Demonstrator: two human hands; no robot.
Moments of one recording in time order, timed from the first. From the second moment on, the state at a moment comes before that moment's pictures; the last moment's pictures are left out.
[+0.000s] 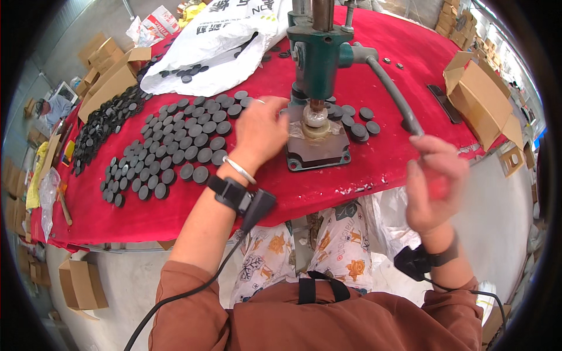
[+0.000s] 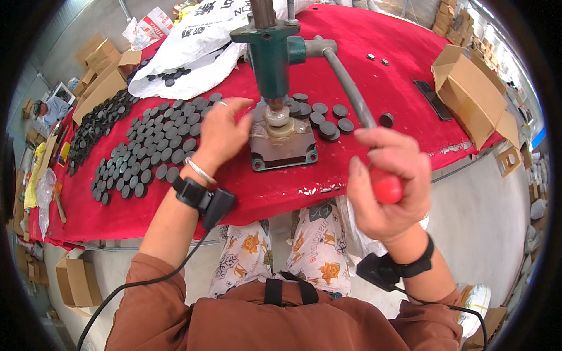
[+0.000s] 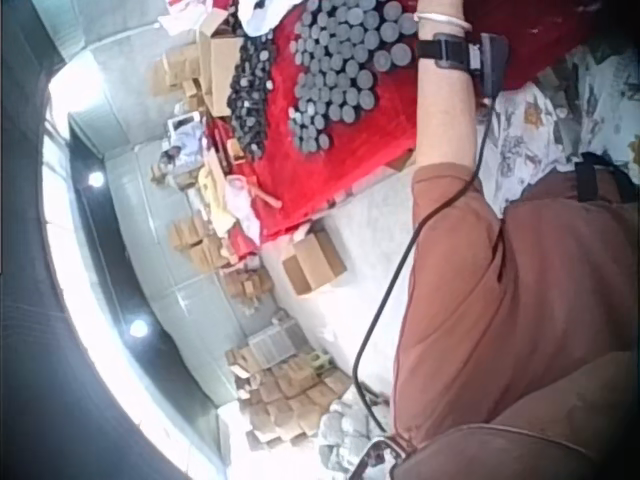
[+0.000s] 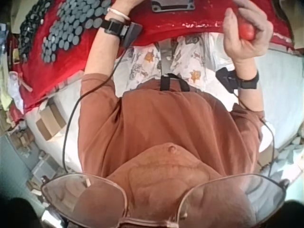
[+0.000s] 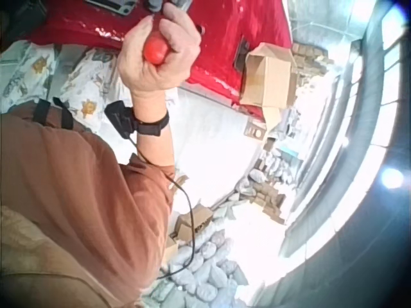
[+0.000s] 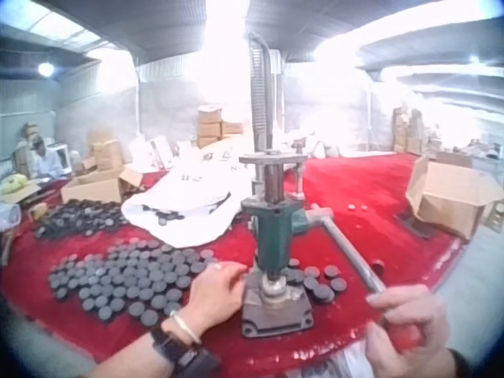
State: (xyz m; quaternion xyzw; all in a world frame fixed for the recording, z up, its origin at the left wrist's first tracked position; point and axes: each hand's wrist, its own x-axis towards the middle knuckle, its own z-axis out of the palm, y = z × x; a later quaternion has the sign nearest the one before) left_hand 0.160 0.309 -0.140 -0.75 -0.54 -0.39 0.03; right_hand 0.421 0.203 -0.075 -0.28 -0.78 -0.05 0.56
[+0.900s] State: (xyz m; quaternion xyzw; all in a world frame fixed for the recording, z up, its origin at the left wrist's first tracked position) left_hand 0.180 0.292 -0.122 -0.75 -0.48 -0.40 -0.20; right_hand 0.384 0.264 0.051 -0.21 -0.72 -0.06 0.65
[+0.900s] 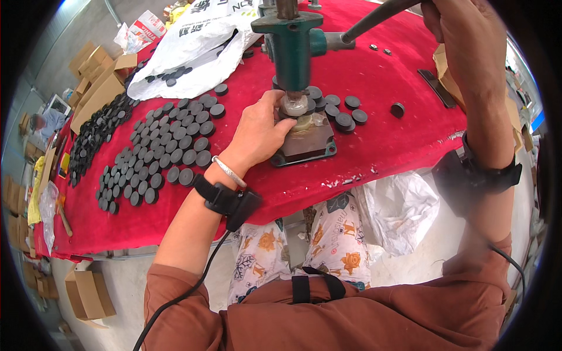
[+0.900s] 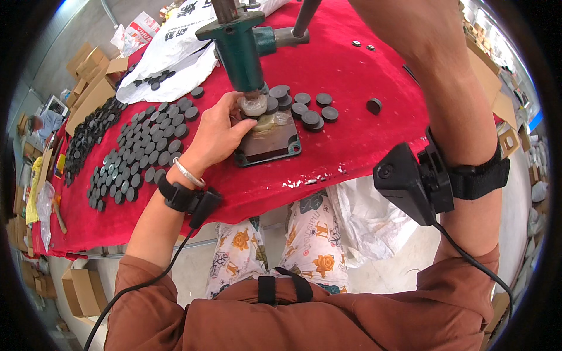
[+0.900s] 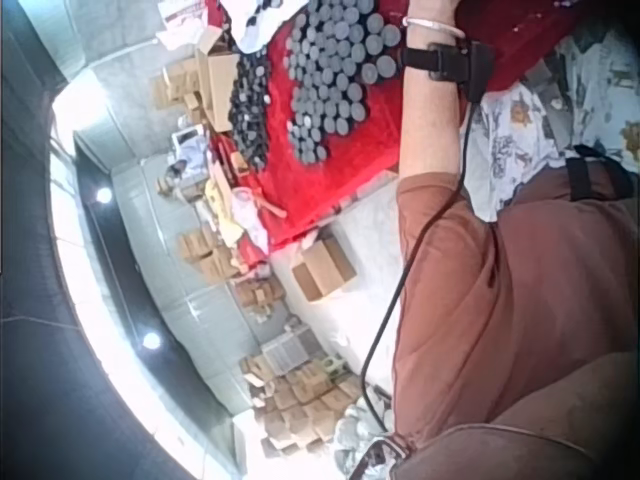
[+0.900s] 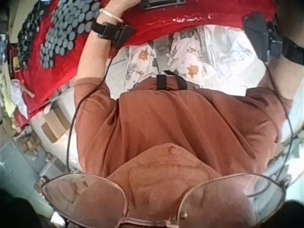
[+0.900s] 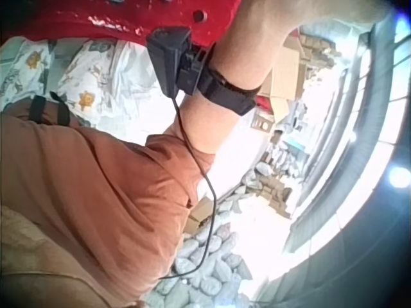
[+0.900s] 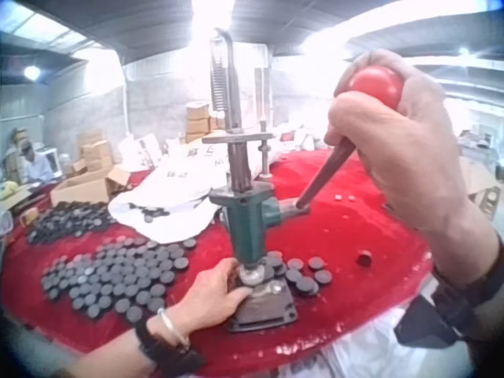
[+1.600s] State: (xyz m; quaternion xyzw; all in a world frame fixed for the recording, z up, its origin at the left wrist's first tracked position) left_hand 0.168 0.299 -0.141 -0.69 -0.47 -0.49 -0.24; right_hand 0.409 0.202 -0.088 -0.24 -0.74 -0.03 0.62
